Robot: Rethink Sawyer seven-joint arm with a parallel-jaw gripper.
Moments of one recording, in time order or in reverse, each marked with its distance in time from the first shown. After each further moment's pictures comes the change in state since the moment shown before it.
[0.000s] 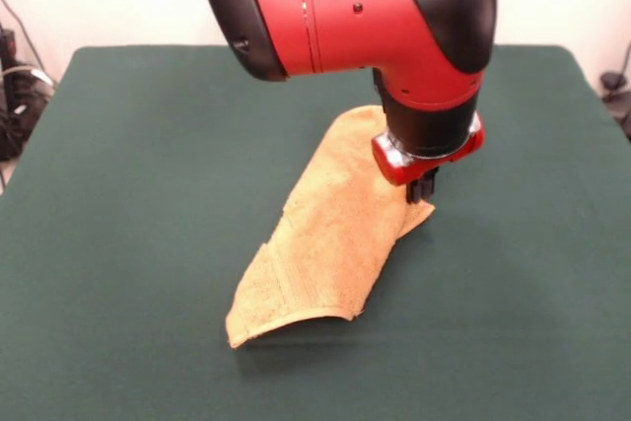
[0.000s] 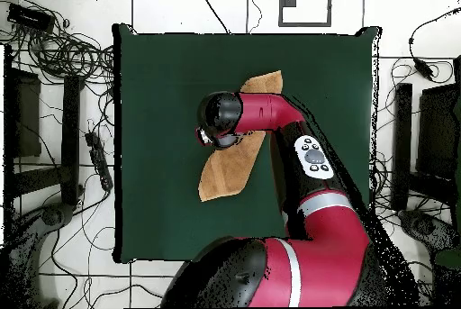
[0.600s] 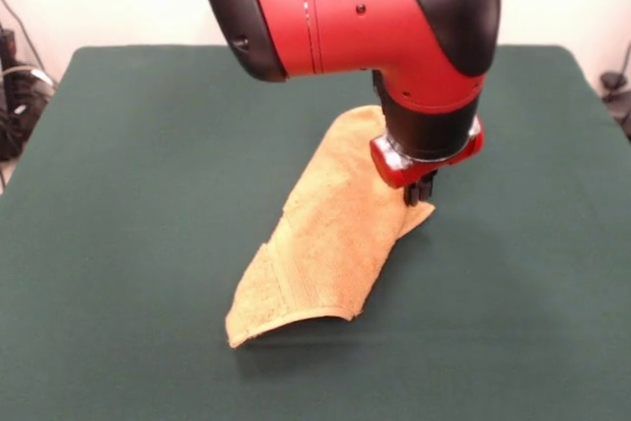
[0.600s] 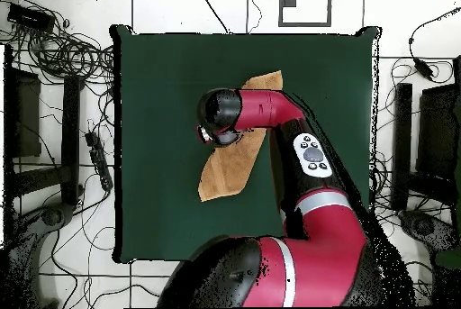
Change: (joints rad) arm 0.010 0.007 -0.011 -0.029 0.001 0.017 0.000
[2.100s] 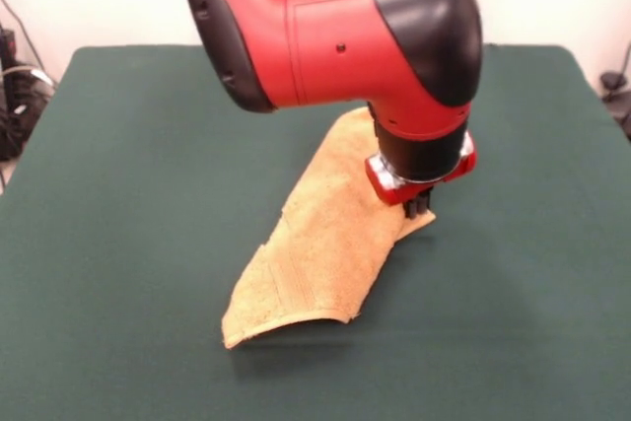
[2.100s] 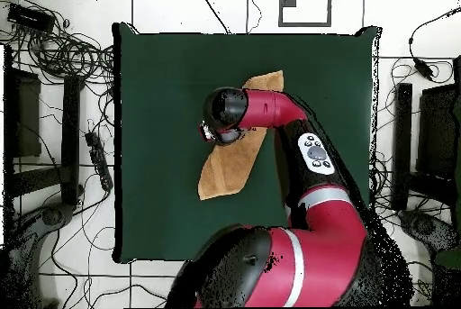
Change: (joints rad) arm -0.030 0.058 0.019 -0.035 0.026 0.005 0.000
